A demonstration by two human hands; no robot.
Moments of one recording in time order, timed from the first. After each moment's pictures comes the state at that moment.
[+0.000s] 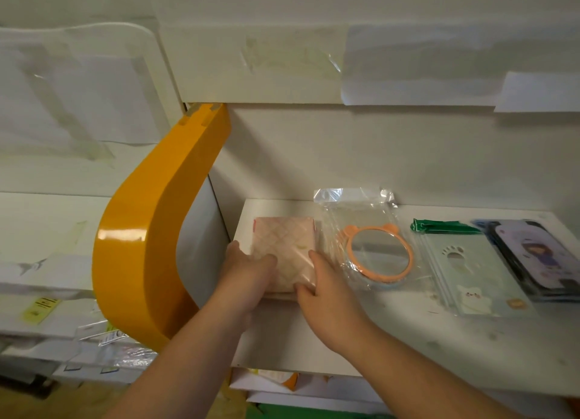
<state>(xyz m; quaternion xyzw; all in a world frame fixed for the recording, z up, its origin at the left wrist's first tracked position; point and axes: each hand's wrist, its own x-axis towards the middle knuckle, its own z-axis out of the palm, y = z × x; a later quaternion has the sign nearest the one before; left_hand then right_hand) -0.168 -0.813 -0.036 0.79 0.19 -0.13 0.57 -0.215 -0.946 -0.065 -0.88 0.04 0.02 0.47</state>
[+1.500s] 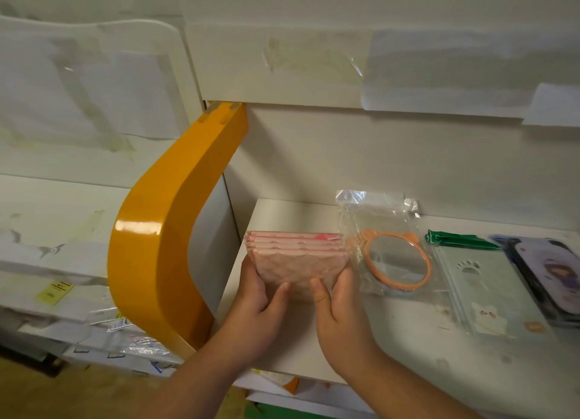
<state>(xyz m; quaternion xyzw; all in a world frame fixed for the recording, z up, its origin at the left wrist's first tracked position) -0.206 -0.794 -0.071 0.81 -0.12 -0.01 0.57 -0.226 -0.944 -0.084 -0.78 -0.03 -0.15 0.61</state>
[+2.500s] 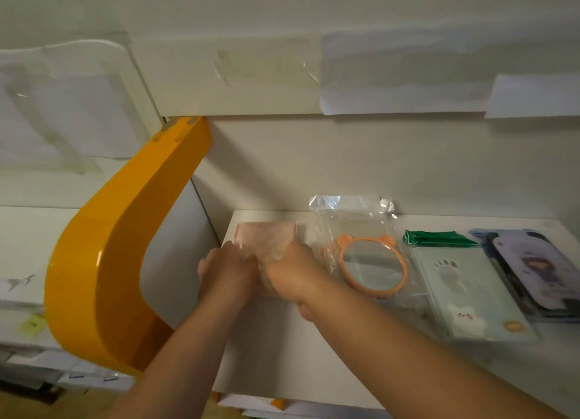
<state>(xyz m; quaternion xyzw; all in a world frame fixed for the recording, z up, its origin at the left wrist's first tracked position) -0.106 -0.815 -0.079 0.96 0.14 -0.03 0.24 -0.135 -0.939 -0.065 -0.81 0.15 0.12 0.55</state>
